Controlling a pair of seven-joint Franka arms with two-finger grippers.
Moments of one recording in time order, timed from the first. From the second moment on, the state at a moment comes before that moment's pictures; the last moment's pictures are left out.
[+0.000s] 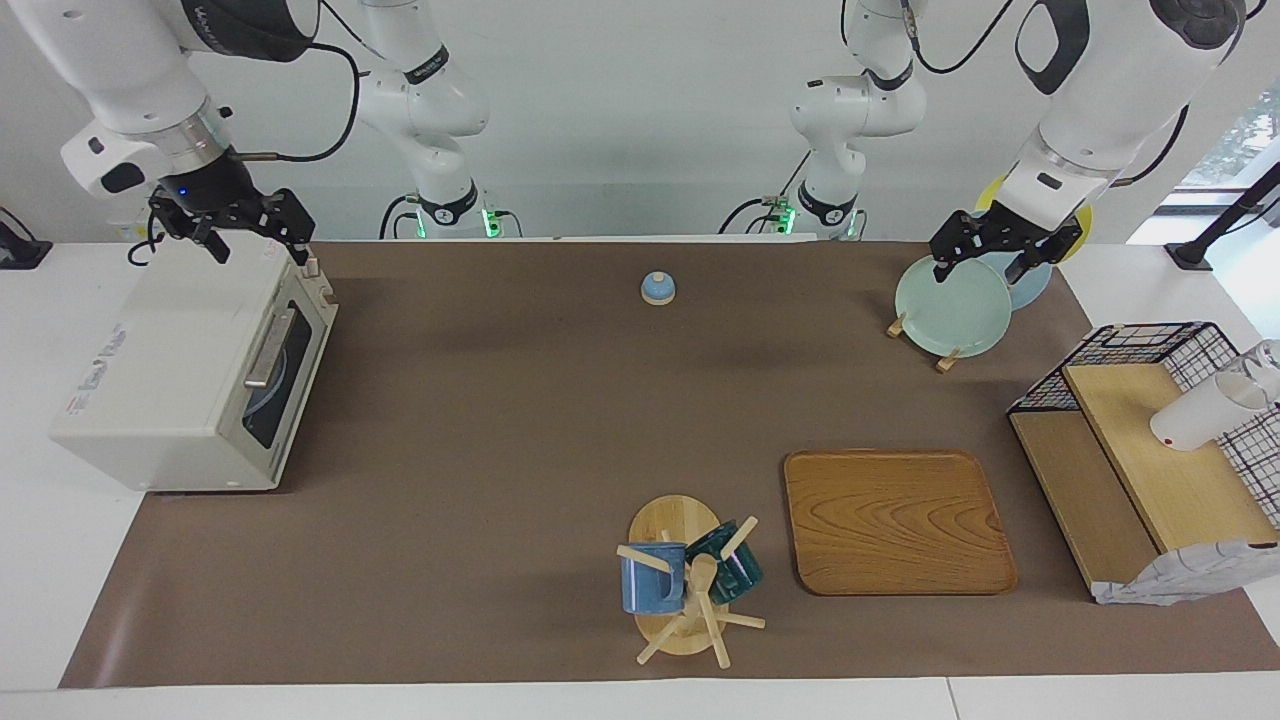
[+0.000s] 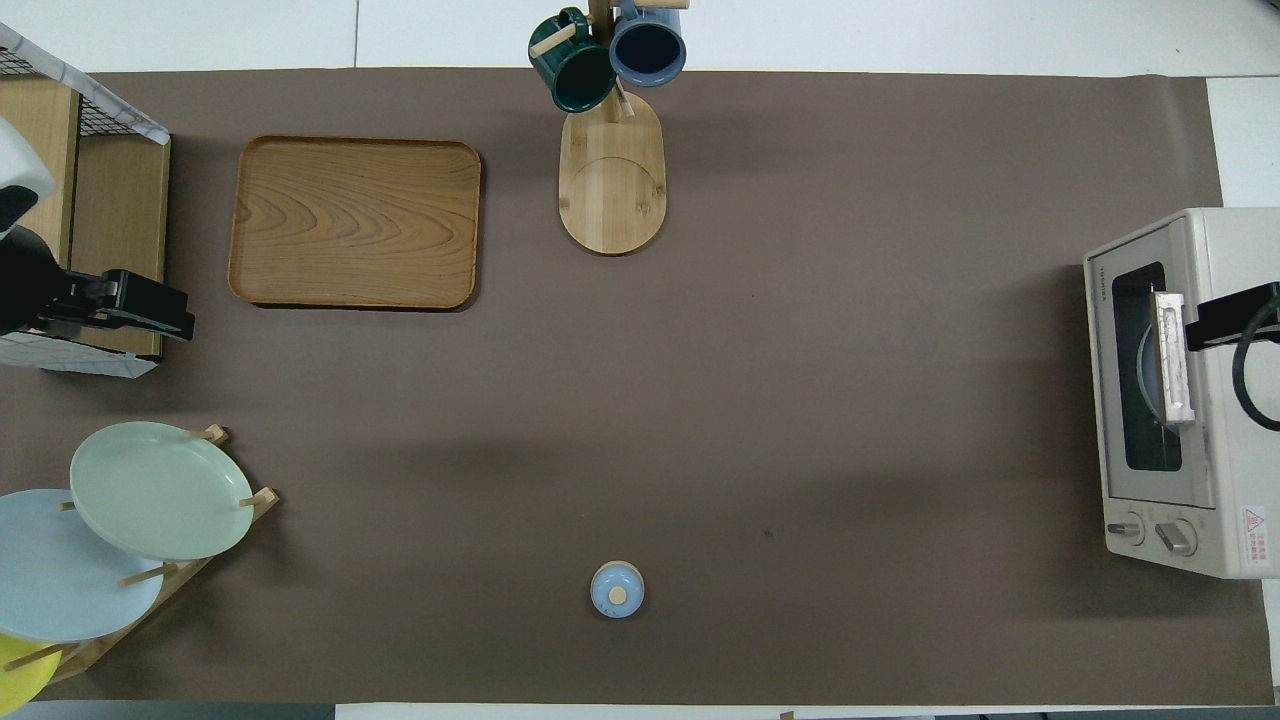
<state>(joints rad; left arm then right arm) -0.06 0.00 -0.04 -1.60 -0.02 1.53 0.00 -0.16 -0.05 0.05 -1.62 -0.03 1.51 -0.07</state>
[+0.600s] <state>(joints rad) -0.06 0.00 -0.04 -1.60 -0.02 1.53 0.00 -0.16 -0.05 0.06 -1.62 -0.03 1.51 -0.07</state>
